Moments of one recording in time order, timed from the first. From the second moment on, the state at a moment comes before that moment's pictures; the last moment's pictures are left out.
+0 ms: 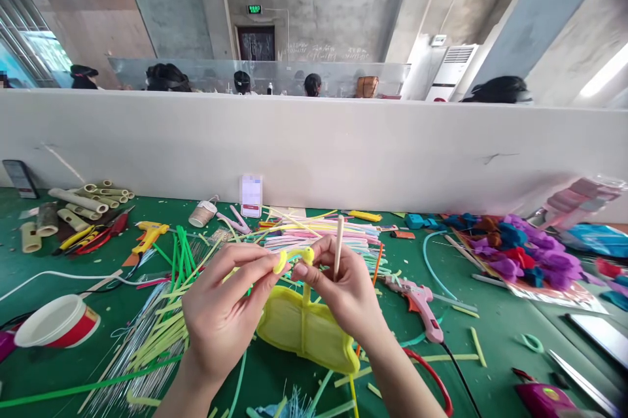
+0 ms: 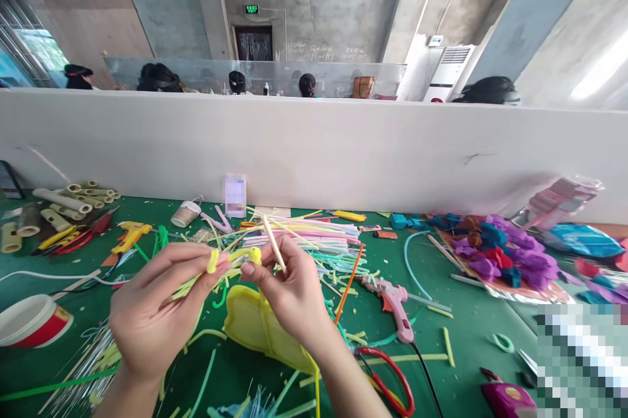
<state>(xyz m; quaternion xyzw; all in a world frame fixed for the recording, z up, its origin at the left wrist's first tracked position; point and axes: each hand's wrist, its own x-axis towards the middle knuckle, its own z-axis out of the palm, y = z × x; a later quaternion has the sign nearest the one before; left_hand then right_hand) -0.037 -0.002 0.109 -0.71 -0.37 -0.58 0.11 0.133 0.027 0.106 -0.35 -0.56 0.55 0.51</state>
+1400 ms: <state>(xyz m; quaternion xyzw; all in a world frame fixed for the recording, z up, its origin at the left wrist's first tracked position) -0.039 0.002 0.106 -0.73 -0.35 -0.56 0.18 0.158 0.039 0.117 -0.41 -0.66 0.39 0.49</state>
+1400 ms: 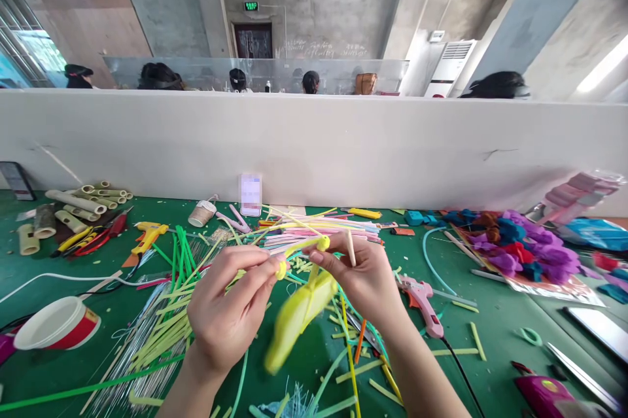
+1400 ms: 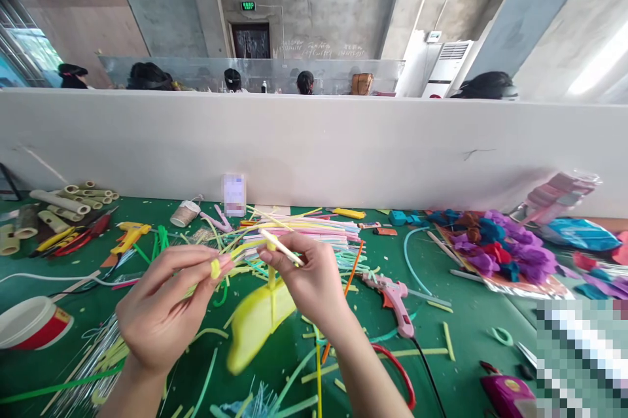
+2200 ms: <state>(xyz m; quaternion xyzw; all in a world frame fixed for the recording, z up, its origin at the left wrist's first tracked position) -0.042 0.004 0.104 -0.71 -0.37 -0.58 0.18 0.166 0.021 0.117 -0.41 -0.64 0.41 0.50</state>
